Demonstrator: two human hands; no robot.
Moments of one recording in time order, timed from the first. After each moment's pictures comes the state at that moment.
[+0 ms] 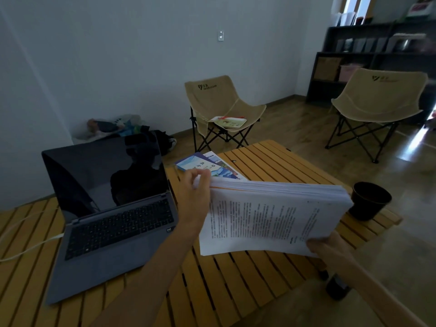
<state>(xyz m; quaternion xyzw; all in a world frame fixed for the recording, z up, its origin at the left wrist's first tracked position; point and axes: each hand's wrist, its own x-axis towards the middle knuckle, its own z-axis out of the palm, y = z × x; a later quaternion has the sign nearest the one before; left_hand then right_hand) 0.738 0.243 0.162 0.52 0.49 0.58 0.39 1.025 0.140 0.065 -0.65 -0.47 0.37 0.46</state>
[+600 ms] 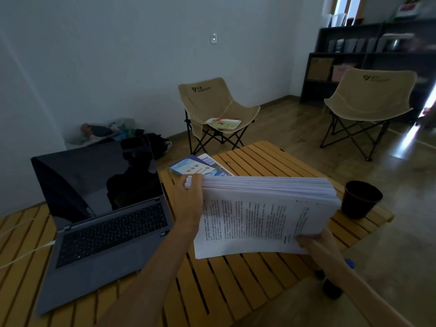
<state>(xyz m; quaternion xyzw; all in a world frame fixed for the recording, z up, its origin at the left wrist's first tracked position) 0.750 0.256 0.157 0.45 0.50 0.60 0.43 1.016 0.143 0.065 -0.63 -0.47 0.34 0.52</state>
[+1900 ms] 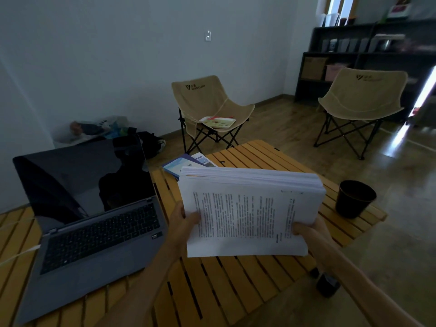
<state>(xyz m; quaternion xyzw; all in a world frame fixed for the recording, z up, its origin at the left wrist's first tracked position) 0.720 0.264 0.077 0.50 0.46 0.48 0.56 1.019 0.161 0.080 -0.60 -0.44 0.39 0.55</state>
